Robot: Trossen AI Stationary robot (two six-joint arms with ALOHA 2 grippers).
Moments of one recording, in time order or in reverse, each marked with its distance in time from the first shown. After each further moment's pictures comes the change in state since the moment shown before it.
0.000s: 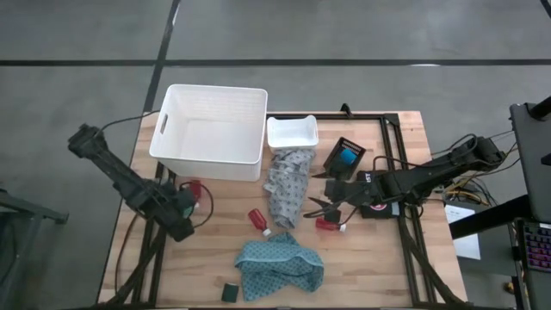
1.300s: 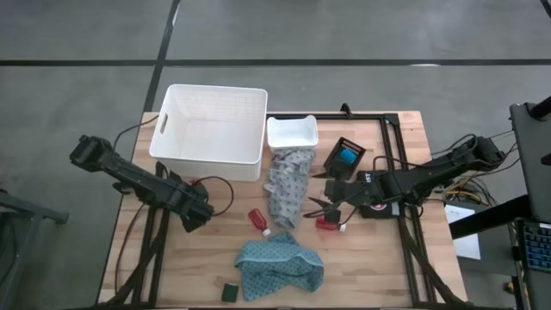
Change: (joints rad) left arm 0.279 0.250 -0.027 -0.054 0.074 0.237; right arm 0.000 0.000 0.000 0.000 0.000 0.000
